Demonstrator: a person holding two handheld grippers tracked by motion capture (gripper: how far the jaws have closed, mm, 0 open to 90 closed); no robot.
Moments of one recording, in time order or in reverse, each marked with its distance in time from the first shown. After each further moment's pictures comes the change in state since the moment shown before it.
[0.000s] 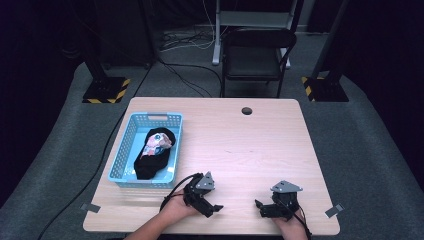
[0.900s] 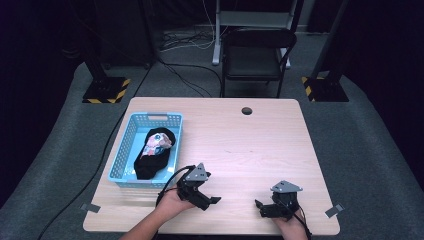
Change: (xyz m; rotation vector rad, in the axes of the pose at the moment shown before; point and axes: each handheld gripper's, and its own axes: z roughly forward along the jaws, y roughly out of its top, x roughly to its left) left arm 0.007 0.015 -0.035 -0.107 0.010 -0.053; right arm 0.000 0.000 0.000 0.000 0.000 0.000
